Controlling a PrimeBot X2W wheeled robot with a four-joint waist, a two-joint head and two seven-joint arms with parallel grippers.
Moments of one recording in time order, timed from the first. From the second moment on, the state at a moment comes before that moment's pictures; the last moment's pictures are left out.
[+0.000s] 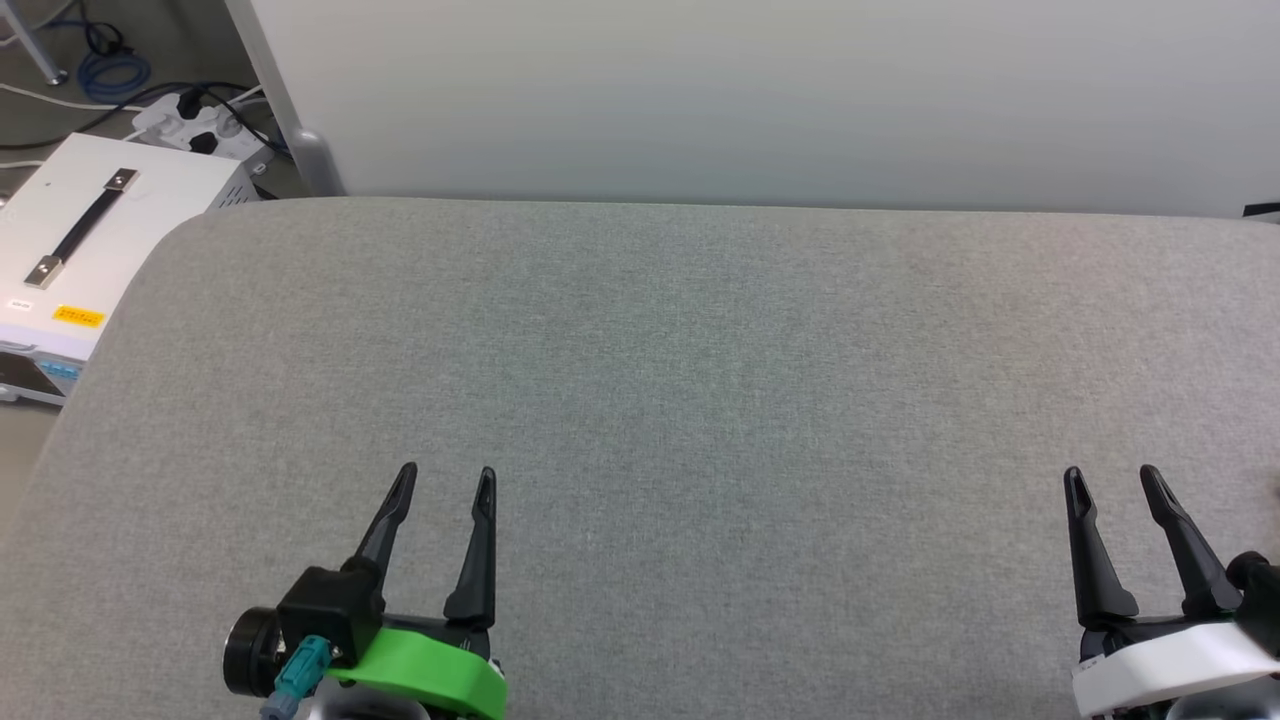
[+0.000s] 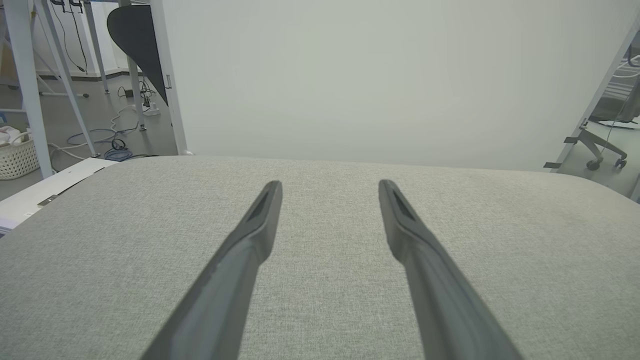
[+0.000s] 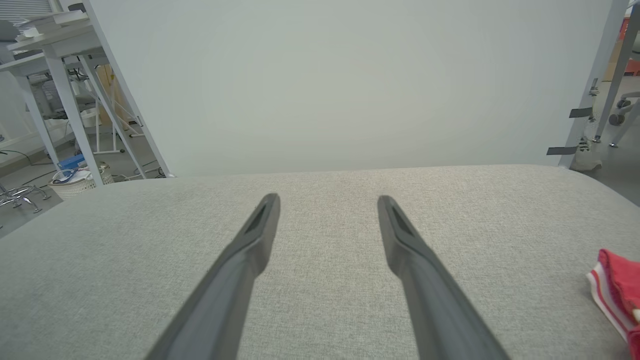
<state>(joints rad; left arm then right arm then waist) 0.04 0.06 -0.10 0.06 -0.17 -0.11 -0.26 0.08 -0.19 0.00 0.02 0.34 0.13 -0.24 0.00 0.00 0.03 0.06</state>
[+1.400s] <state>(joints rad) 0.03 0.06 -0.09 0.05 -0.16 -0.11 -0.23 0.08 -0.17 0.01 0.06 0.30 0.13 -0.22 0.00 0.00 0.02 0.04</state>
